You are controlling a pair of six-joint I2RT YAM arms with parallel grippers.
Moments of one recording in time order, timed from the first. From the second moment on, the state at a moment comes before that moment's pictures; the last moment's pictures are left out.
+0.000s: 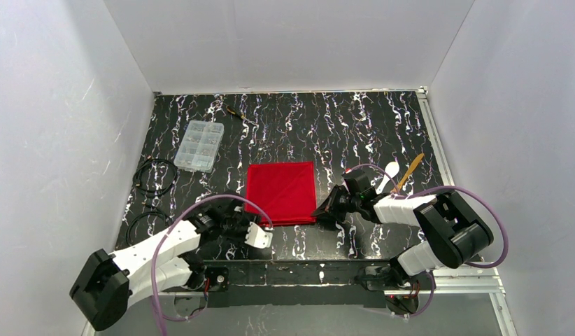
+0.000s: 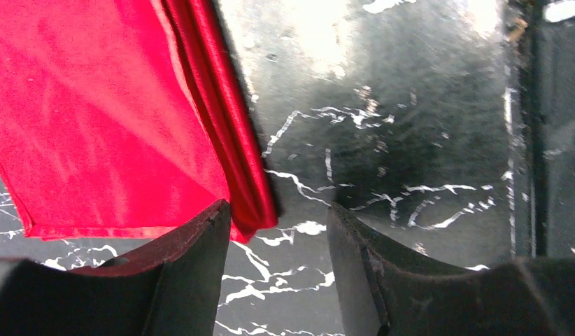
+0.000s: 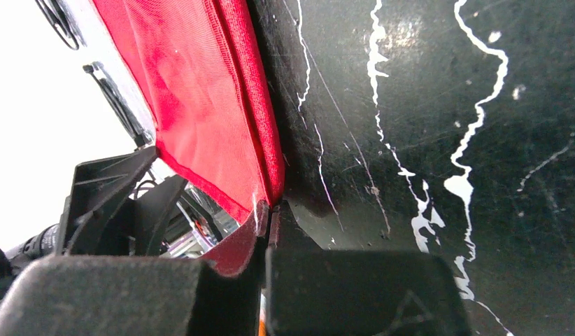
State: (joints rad) left arm -0.73 0.94 0.40 -0.50 0.29 1.14; right arm 0.58 1.46 0.43 0.20 -0.47 1.12
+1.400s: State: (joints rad) left arm -0.69 1.01 0.37 -0.37 0.29 1.31; right arm 0.56 1.45 0.41 0.20 -0.49 1.12
